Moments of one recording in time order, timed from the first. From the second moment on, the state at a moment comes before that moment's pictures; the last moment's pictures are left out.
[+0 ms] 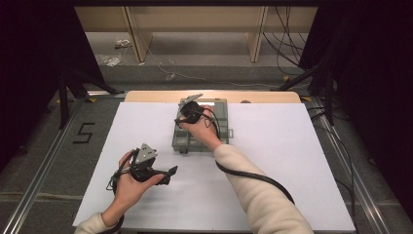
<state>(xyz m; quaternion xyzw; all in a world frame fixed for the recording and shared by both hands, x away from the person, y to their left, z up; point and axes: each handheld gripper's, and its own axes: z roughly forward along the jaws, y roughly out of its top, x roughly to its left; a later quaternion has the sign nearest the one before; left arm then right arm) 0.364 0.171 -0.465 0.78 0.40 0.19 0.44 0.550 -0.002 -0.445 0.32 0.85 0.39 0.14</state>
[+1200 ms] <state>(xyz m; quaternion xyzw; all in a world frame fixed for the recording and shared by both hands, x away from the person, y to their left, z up) 0.364 0.171 -0.465 0.78 0.40 0.19 0.44 0.518 -0.049 -0.441 0.32 0.84 0.42 0.11</state>
